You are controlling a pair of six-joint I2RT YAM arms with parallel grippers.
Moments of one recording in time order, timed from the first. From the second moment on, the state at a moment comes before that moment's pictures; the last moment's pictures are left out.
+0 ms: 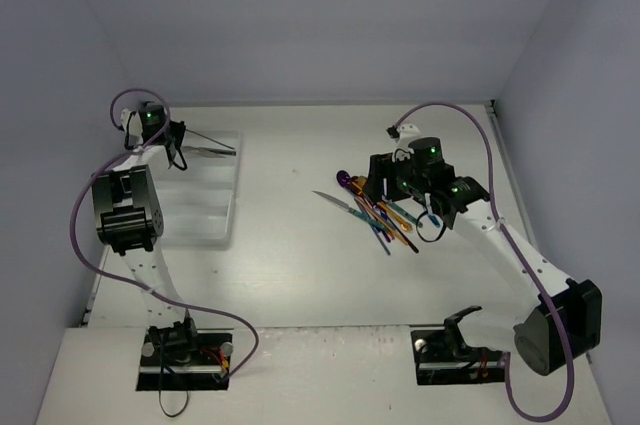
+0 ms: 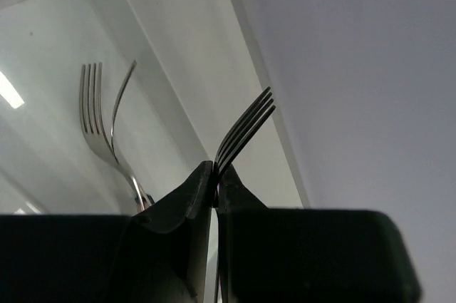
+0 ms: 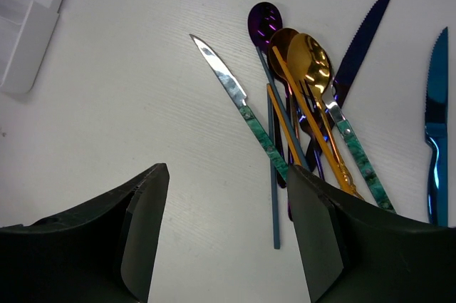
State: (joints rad) left arm 0.18 2.01 1.40 0.12 -0.07 -1.11; right arm 0.42 1.23 1.00 -0.41 -0.16 0.22
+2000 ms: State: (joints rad) left arm -0.47 1.37 1.07 -0.47 0.02 -0.56; right arm 0.38 1.65 0.96 -0.42 0.09 0.29
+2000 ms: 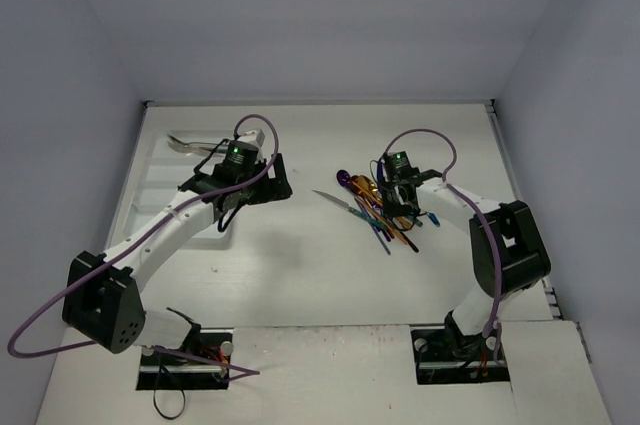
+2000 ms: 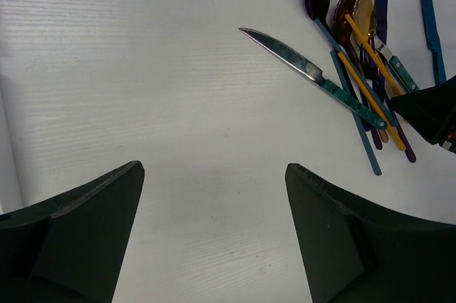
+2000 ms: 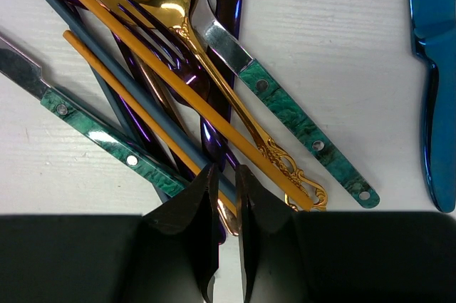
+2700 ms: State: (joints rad) left arm -0.49 1.38 1.08 -0.47 0.02 -0.57; right arm 0.38 1.70 0.96 -0.36 0.11 0.28
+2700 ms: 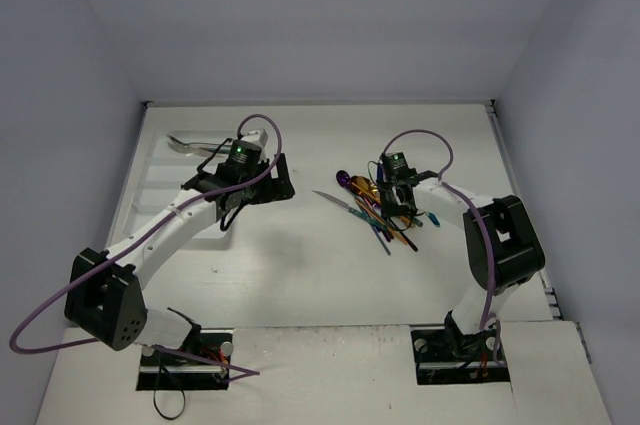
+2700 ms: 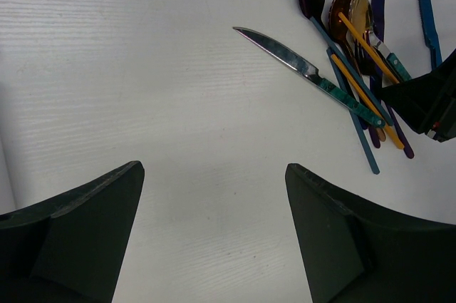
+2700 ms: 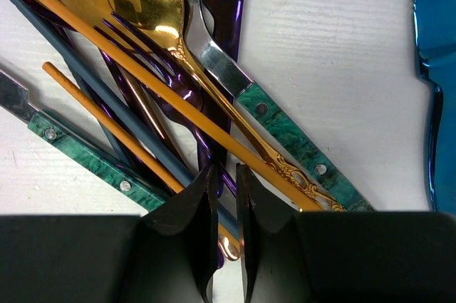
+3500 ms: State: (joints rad) left arm -0.50 1.39 1.10 -0.47 0.04 -0.57; right arm 0.38 1.69 0.99 -0.36 0.03 0.26
